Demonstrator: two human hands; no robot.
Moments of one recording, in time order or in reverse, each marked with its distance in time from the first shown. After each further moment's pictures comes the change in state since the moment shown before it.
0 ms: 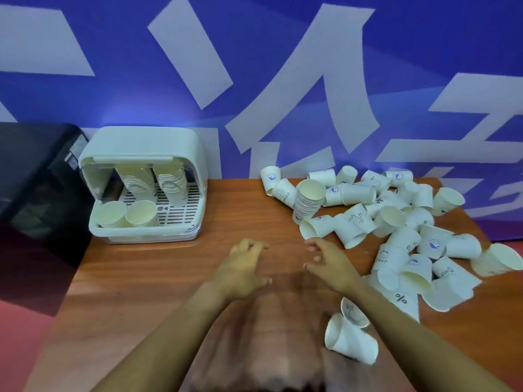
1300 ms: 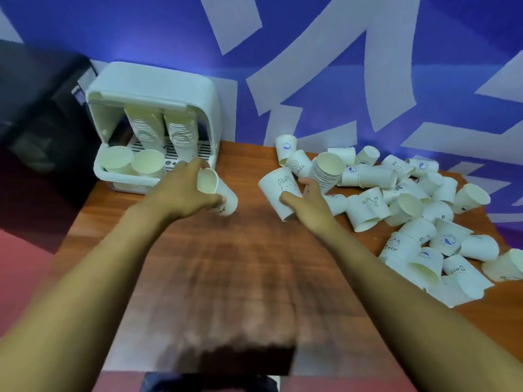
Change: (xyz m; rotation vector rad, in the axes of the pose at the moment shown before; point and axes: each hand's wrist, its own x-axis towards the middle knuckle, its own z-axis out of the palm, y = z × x) left_hand -0.025 -0.048 -0.083 -0.085 0.331 -0.266; right_hand 0.032 -0.068 0.019 0.262 0.062 0.077
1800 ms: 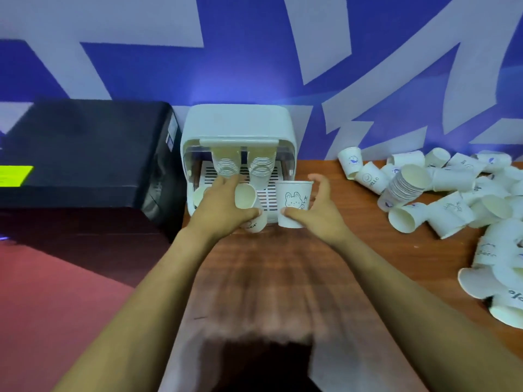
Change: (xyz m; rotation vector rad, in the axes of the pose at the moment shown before) left_hand 0.042 -0.121 -0.106 -0.039 -0.020 0.115; right_hand 0.015 -0.109 0.170 0.038 0.036 -0.088
